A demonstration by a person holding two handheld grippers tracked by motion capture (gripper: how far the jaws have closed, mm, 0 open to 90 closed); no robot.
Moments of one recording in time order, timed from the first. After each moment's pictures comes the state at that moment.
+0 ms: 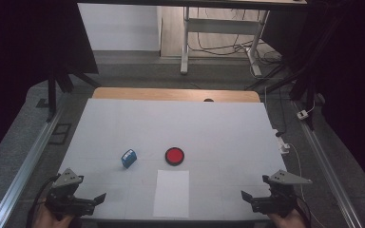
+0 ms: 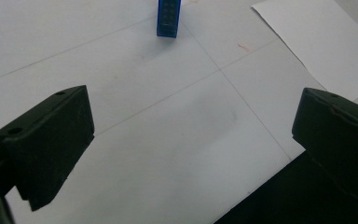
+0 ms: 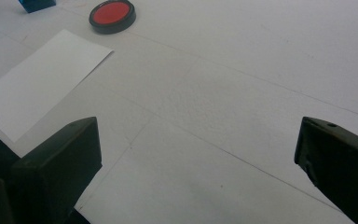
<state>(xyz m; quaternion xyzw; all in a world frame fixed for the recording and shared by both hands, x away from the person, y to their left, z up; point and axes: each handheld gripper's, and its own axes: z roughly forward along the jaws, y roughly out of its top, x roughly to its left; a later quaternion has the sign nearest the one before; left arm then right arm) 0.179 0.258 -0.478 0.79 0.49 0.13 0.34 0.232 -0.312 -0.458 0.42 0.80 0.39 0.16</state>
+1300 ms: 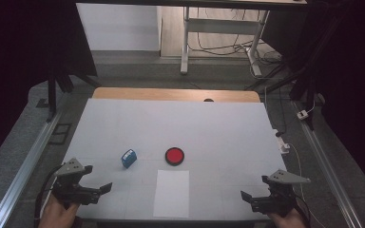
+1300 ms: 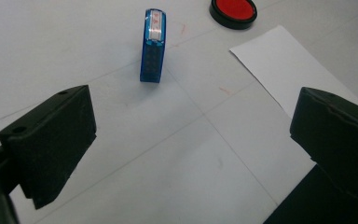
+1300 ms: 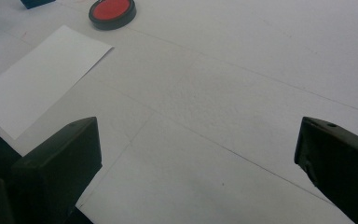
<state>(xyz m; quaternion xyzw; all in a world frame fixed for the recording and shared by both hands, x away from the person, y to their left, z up) 0.208 0.255 -0.472 0.78 0.46 0.11 0.41 0.234 -0.312 -0.459 0.42 0.80 0.39 0.16</state>
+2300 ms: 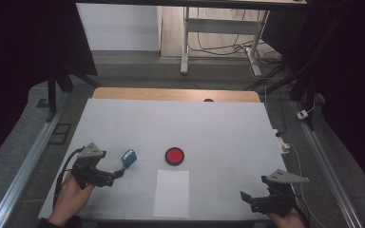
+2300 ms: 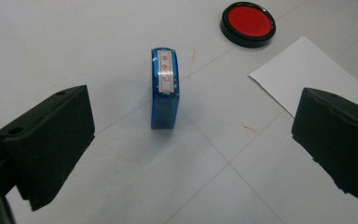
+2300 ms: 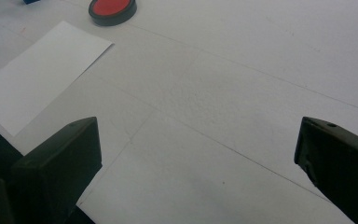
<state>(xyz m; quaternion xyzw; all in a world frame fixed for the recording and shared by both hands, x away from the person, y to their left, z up) 0.262 0.232 -0.477 0.80 0.43 0.13 0.39 0.235 -0.311 -0.459 0.42 0.81 0.38 0.15</state>
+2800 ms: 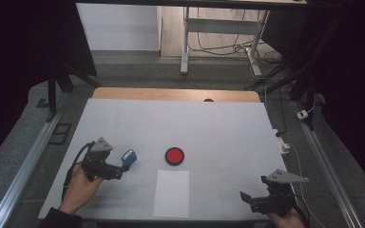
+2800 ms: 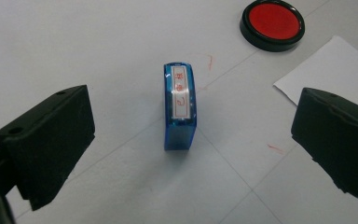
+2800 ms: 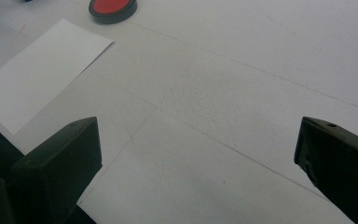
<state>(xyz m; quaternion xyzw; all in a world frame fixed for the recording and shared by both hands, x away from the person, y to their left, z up) 0.285 0.214 -0.483 0.81 0.43 0.15 0.36 0.235 -0.310 -0.459 0.42 0.81 0.38 0.15</state>
